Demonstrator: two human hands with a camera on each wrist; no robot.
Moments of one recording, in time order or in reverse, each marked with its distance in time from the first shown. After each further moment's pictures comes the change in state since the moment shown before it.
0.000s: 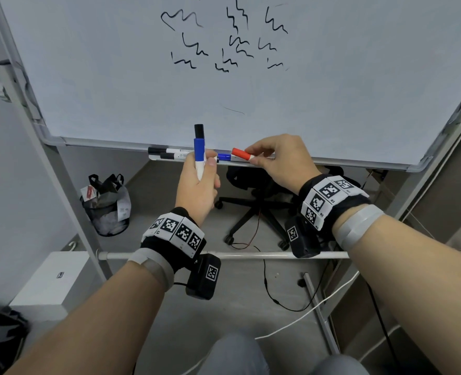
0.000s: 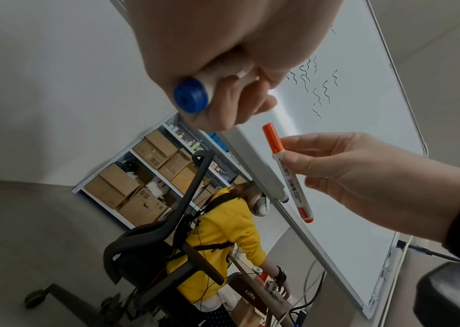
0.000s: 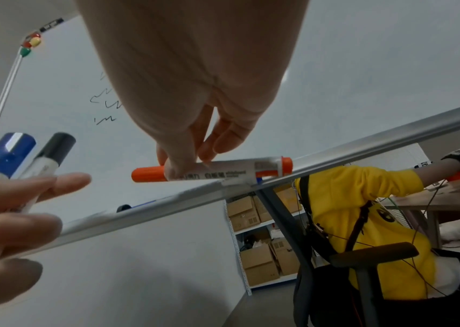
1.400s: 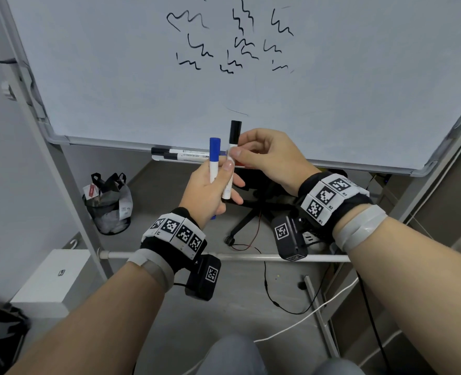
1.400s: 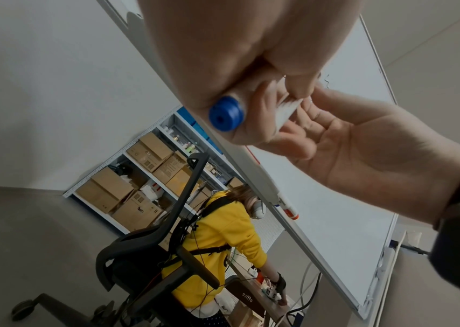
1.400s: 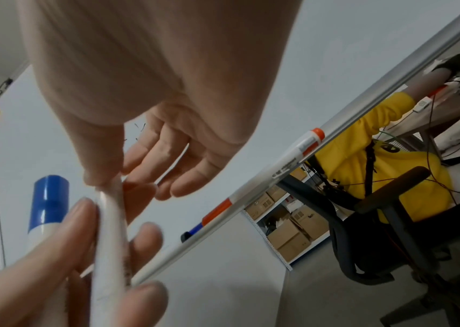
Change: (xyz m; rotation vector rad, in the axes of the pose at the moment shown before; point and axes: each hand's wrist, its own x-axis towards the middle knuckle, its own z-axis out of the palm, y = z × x) left_hand -0.011 0.014 0.002 -0.103 -0.210 -0.029; right_hand 0.001 -0.025 0.006 0.642 -0.174 0.049
